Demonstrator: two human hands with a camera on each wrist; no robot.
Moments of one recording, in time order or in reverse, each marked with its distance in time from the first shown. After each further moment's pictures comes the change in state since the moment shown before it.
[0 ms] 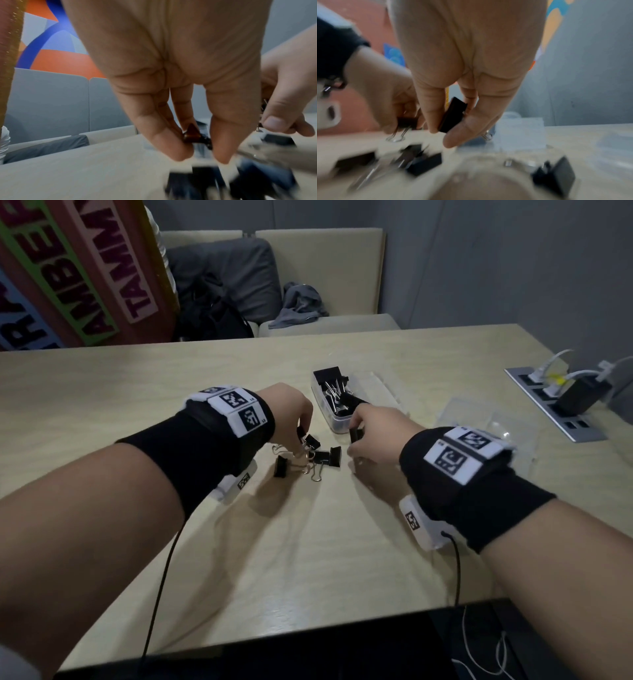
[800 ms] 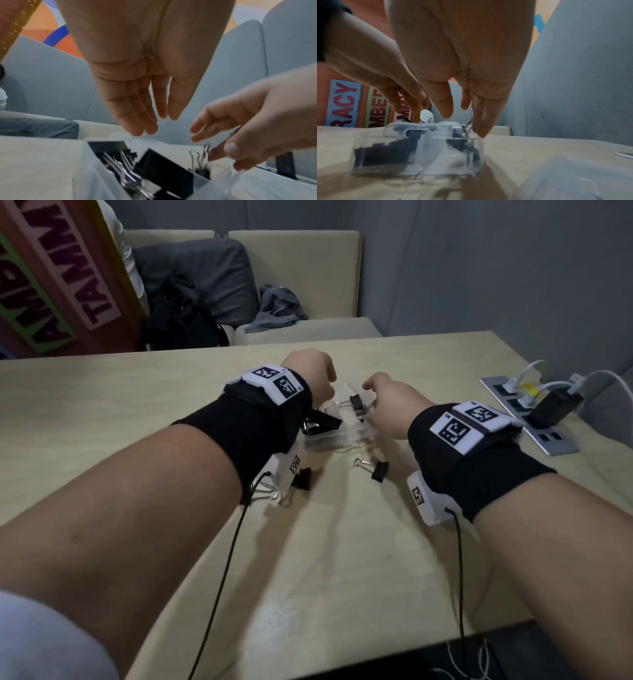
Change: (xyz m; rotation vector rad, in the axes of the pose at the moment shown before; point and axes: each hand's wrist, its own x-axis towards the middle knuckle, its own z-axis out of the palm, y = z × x) left_hand 0.079 0.054 -0.048 -0.397 0.294 -0.091; right_hand 0.047 0.046 -0.053 -0.016 0.171 0.096
